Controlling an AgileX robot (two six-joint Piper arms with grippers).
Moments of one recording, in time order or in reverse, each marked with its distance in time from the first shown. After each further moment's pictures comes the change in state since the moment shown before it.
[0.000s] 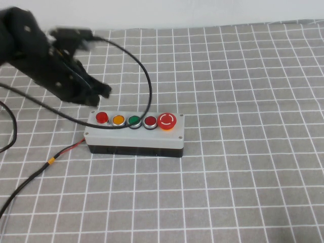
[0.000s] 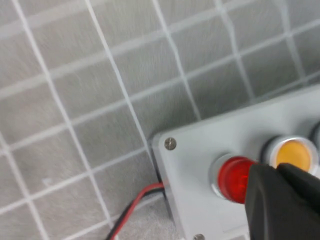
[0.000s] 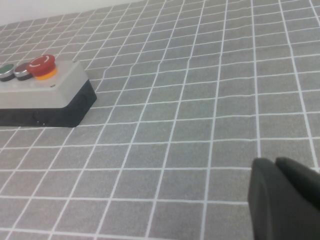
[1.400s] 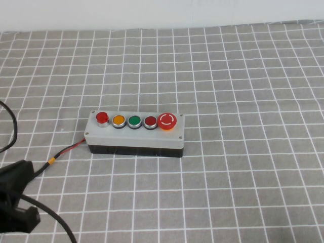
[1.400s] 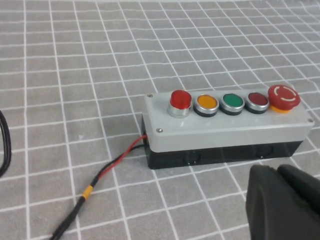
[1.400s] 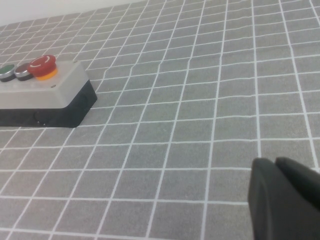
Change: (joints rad) right arm 0.000 0.000 0.000 0.000 0.000 0.000; left arm 0.000 -1.248 1.056 -0.128 -0.541 -0.013
